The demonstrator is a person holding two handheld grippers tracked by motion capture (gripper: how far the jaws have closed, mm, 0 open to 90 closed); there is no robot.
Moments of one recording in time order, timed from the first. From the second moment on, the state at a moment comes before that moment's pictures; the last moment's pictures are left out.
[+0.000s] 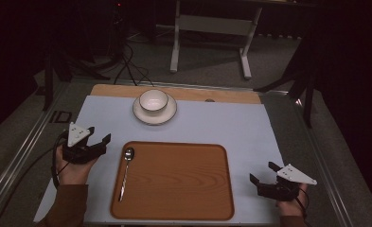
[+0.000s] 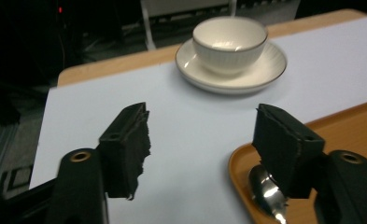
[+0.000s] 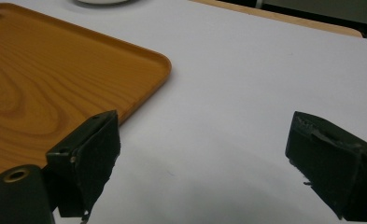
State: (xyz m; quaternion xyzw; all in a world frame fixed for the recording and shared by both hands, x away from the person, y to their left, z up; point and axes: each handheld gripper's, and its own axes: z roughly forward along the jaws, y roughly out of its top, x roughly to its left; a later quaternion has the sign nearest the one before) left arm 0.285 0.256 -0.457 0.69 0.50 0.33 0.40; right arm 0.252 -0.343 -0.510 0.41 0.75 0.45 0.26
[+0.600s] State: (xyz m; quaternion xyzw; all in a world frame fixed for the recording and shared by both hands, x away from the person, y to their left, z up) left arm 0.297 0.274 -0.494 0.69 0.53 0.31 0.37; right arm 0.252 -0.349 -0.512 0.42 0.74 0.45 0.27
